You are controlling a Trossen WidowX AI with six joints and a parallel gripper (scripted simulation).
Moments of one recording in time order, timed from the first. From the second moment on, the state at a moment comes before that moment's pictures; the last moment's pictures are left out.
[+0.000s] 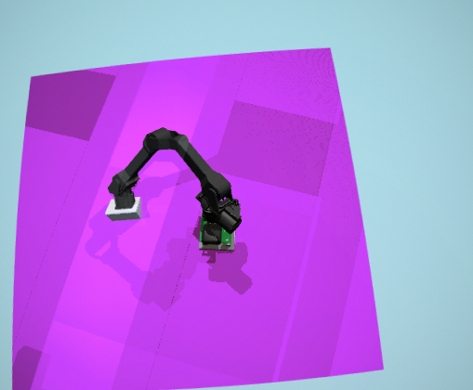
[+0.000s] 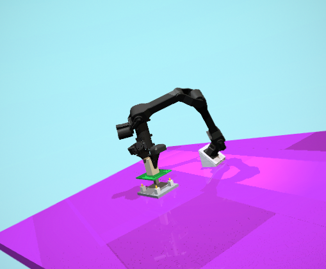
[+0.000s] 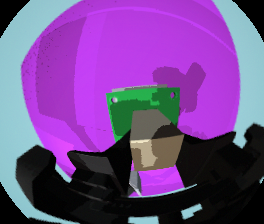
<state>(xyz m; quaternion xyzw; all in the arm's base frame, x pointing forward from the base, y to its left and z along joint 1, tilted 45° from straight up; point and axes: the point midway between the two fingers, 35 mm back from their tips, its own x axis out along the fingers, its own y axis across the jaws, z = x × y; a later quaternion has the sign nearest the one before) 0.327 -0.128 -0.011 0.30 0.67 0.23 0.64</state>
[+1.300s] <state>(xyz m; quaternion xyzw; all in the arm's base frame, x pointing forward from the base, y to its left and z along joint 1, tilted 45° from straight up) 0.328 -0.111 -0.027 0.30 0.67 0.23 0.64</state>
